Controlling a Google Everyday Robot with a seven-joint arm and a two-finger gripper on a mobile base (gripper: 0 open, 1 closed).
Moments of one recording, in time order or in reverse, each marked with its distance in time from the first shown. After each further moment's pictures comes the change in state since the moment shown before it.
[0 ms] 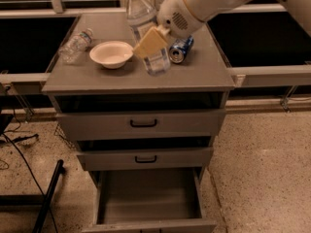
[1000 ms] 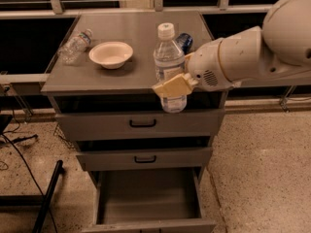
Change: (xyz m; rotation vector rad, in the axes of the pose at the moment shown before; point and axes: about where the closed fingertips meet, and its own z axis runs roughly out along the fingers) arm 0.081 0.057 -0.018 0.056 -0.127 0.099
